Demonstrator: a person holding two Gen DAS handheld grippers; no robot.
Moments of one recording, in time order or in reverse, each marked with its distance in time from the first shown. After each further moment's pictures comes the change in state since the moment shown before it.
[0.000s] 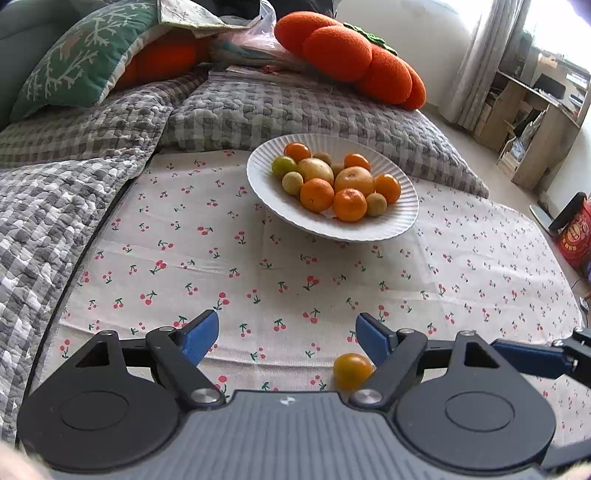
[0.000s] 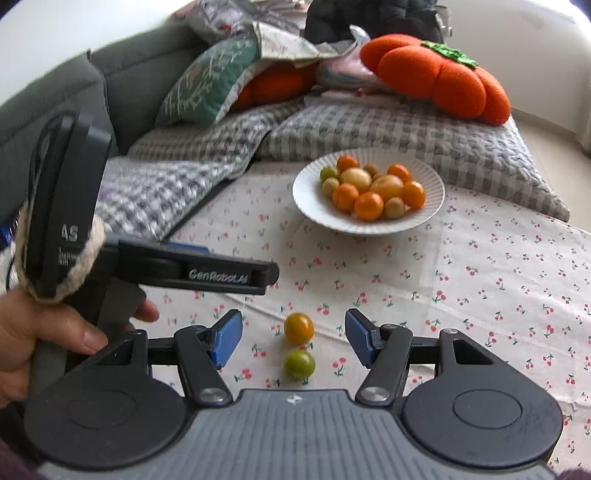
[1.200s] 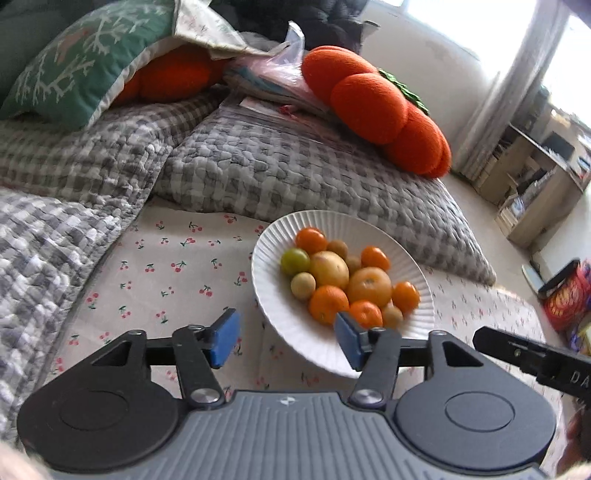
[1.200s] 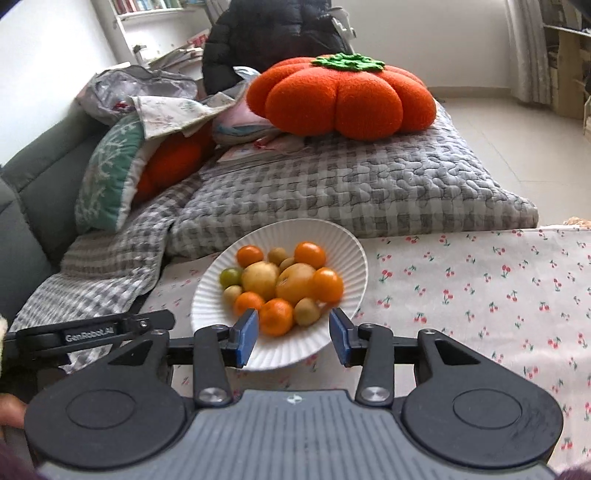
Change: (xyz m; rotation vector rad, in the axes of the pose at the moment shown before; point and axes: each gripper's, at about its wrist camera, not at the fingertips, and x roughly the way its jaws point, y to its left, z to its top) left arm 0.029 0.027 0.080 -0.122 -0.077 -0.055; right arm 0.027 -0.088 0.076 0.289 -0.136 -0.063
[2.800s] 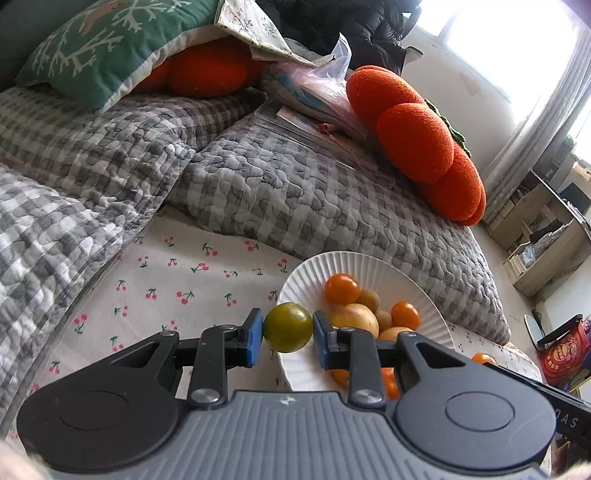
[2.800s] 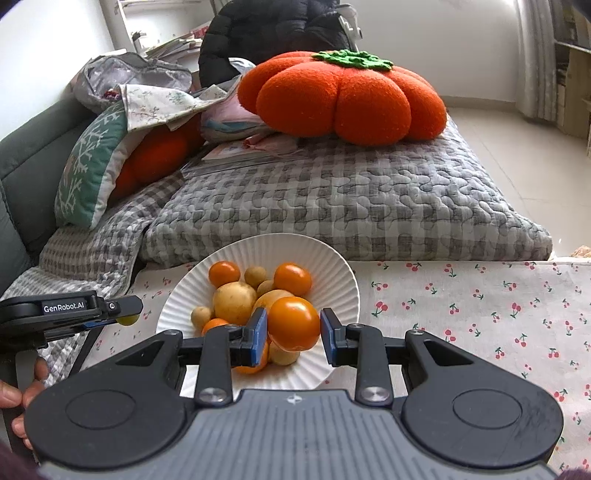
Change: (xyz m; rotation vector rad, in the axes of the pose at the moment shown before) left arm 0.051 0.026 0.032 -0.164 -0.040 0.005; right arm 0.057 -0.020 0.029 -0.025 0.003 -0.041
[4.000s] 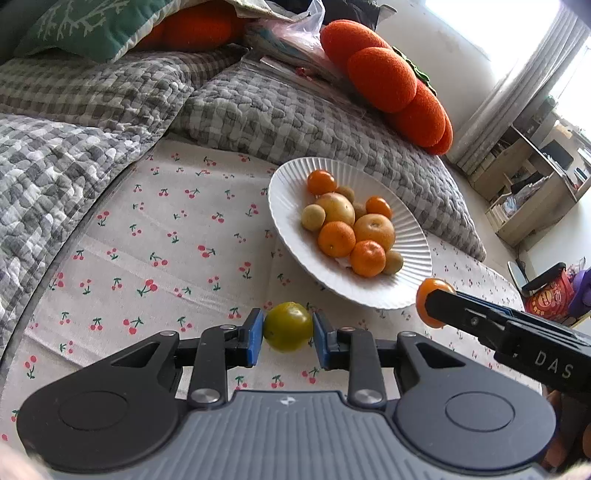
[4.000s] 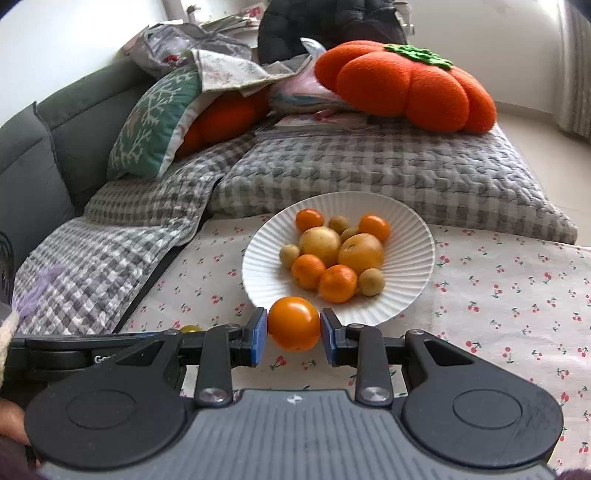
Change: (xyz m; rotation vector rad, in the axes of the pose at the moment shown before) left arm -0.059 0.006 -0.068 0.053 0.130 -0.049; right arm -0.040 0.063 -0.042 -0.097 0.043 0.062
